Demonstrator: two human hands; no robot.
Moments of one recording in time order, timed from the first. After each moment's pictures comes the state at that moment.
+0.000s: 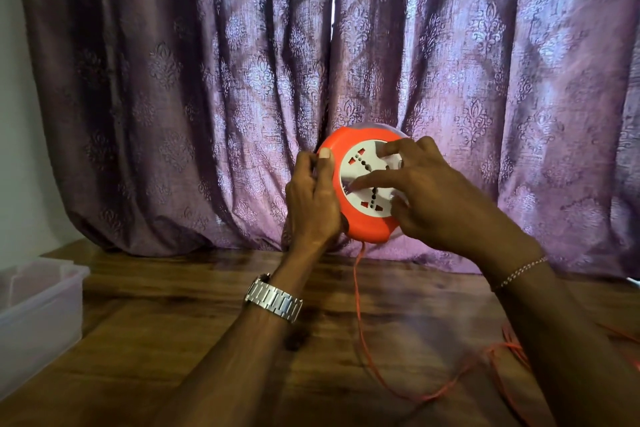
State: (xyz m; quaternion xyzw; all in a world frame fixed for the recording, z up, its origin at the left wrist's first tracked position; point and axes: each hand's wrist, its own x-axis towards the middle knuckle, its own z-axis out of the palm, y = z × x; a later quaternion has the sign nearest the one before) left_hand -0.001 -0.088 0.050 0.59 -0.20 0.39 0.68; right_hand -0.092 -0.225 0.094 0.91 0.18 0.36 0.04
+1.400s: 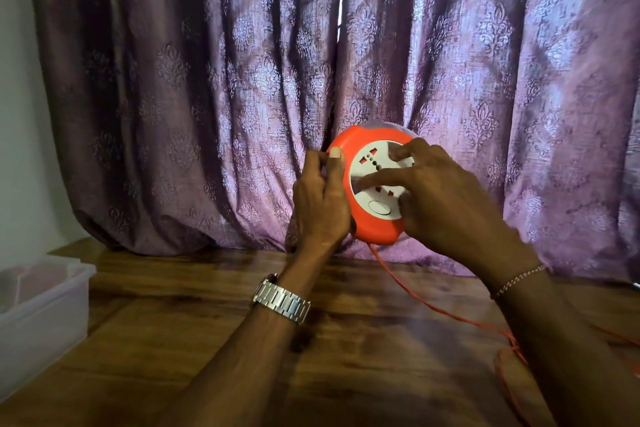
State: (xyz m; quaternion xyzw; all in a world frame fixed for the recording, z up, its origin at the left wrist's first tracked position) left_hand -0.007 -0.088 0.051 0.59 -0.21 0.42 0.65; right_hand -0.096 -0.218 0.090 0.89 0.14 0.43 0.03
